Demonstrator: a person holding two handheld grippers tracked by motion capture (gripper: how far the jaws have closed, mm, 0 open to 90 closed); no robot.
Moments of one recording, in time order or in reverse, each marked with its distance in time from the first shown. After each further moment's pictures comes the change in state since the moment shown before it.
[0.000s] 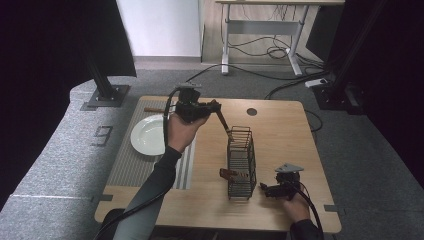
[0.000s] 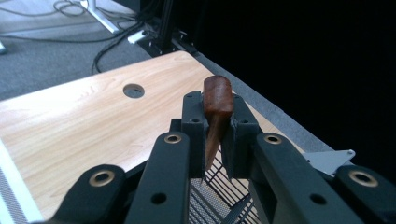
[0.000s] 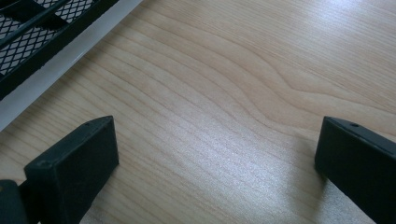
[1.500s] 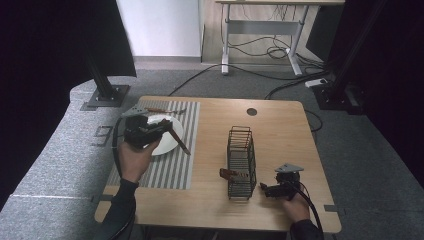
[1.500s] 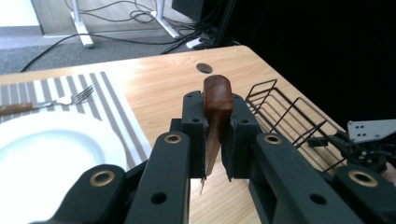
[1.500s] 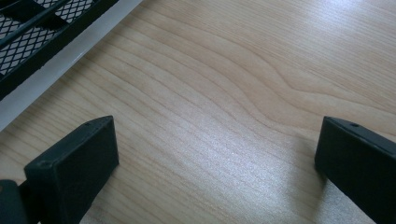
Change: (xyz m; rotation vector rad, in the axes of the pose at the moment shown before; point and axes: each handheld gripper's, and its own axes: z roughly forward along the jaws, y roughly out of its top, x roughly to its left) left arm 0.033 -0.089 -0.106 -0.045 0.226 -0.074; right arm 0.000 0.000 0.000 -0.001 0.000 -0.001
